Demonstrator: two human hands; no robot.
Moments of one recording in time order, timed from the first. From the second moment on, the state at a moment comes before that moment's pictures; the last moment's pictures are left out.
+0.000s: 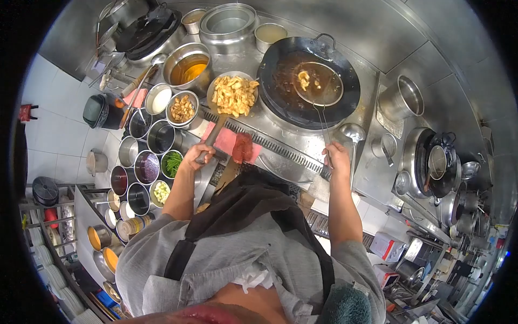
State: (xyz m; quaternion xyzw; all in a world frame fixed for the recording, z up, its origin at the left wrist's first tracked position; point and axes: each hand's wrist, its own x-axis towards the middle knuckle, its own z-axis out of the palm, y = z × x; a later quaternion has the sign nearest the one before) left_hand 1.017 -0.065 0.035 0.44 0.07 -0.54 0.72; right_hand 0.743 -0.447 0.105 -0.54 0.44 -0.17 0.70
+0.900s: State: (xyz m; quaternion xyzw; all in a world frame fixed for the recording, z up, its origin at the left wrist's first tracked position) left_hand 0.984 -0.080 0.072 0.47 0.12 -0.50 0.72; right_hand 0.619 -0.354 0.034 -0.81 0.39 0.12 0.42
